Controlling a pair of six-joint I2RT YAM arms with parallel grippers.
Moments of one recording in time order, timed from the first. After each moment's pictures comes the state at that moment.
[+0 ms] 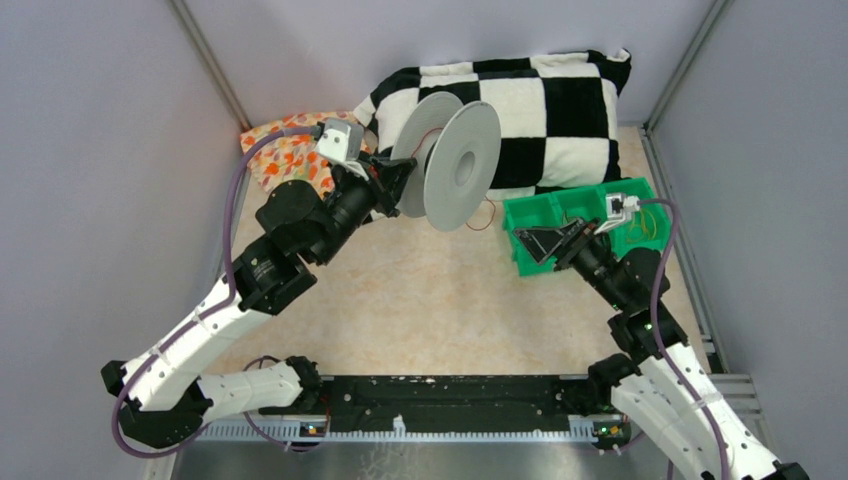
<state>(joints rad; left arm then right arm) -0.90 1.02 1.34 -0.17 -0.28 -0.21 0.39 0.54 0.54 0.06 -0.26 0.77</state>
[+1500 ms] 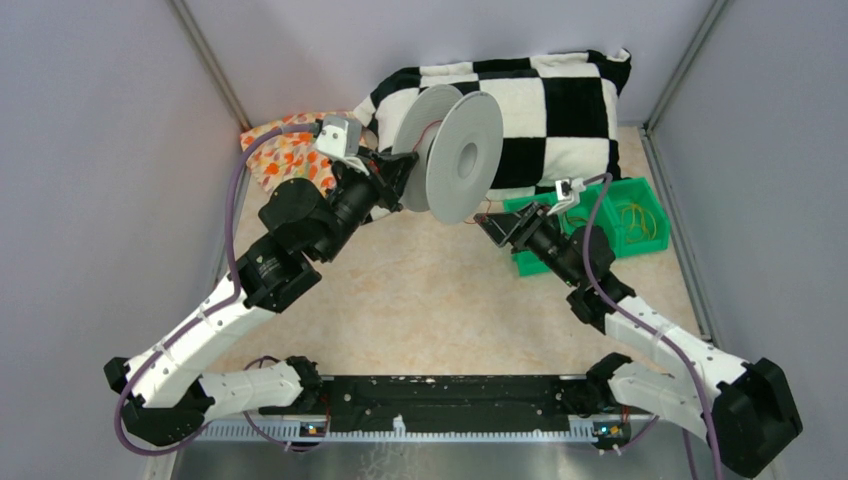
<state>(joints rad) -0.90 1.04 1.34 -0.11 -0.30 -0.23 0.59 0.93 0.53 0.49 -0.12 0.85</state>
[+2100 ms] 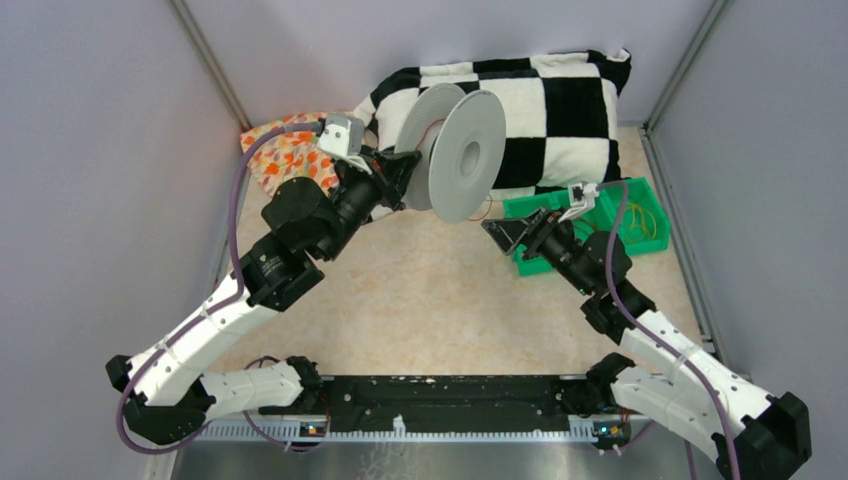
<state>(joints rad) -0.90 1.05 1.34 -0.10 -0.30 -0.23 0.60 0.81 0.56 0.31 -0.10 0.76</state>
